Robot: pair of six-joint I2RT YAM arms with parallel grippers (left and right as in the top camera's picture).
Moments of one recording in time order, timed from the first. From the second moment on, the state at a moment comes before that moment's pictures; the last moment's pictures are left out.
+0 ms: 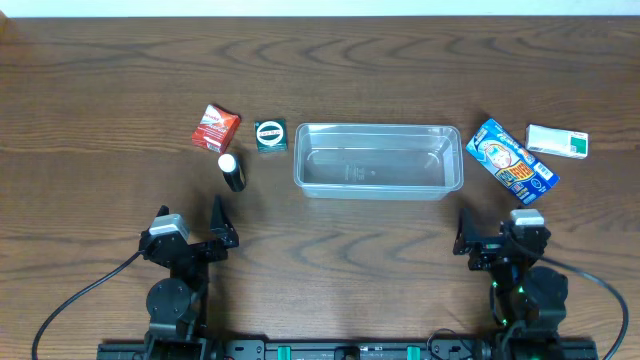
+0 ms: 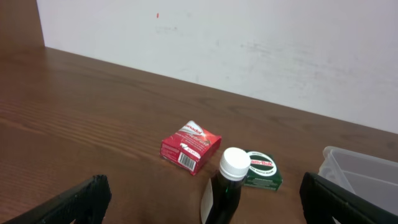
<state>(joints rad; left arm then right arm) -0.11 0.01 0.03 -0.11 -0.19 -0.25 0.02 0.11 0.11 -0.27 -0.03 0.06</state>
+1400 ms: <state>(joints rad) -0.11 0.01 0.03 -0.11 -0.20 -0.25 -0.36 1.58 1.39 -0.94 -0.32 -0.17</state>
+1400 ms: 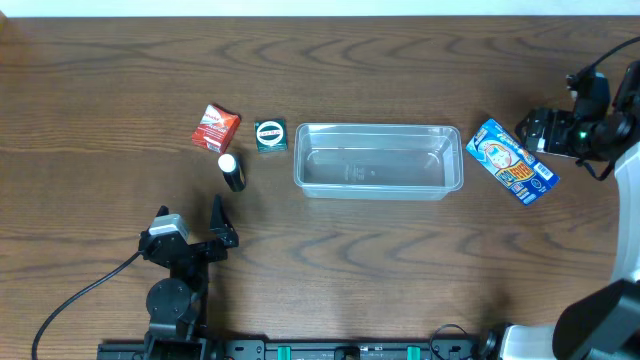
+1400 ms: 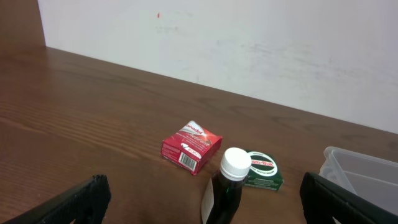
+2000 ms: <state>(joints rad) -0.11 0.01 0.03 -0.11 -0.20 -0.25 -0.36 1.83 1.39 -0.90 -0.34 -0.30</state>
